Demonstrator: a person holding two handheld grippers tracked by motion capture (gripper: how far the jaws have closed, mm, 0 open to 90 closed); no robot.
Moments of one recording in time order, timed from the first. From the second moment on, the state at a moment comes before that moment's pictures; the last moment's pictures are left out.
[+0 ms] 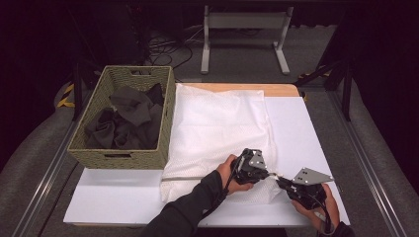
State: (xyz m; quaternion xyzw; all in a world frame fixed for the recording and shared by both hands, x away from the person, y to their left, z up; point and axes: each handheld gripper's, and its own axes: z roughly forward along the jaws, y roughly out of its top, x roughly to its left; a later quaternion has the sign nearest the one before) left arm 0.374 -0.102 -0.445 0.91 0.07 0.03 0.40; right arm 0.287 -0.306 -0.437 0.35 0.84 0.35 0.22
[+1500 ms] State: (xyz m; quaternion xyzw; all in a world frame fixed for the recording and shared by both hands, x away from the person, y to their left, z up) left arm 0.382 -0.138 -0.432 0.92 0.07 0.02 0.39; right arm 0.287 -0.291 -0.448 0.35 0.86 0.32 0.19
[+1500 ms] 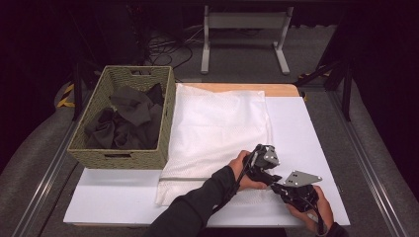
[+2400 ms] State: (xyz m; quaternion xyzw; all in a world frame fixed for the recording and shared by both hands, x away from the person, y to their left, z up) left arm 0.379 -0.085 -0.436 0.90 0.08 -0.02 0.43; right arm 0.285 -0.293 -0.447 0.35 0.86 0.33 0.18
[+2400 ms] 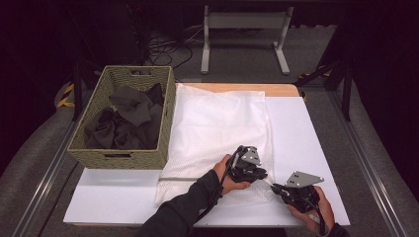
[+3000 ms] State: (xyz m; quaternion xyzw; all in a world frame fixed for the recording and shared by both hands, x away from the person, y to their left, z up) left arm 0.381 -0.093 -0.443 0.92 0.07 -0.01 0.39; right arm 0.283 -0.296 -0.446 0.34 0.86 0.33 0.20
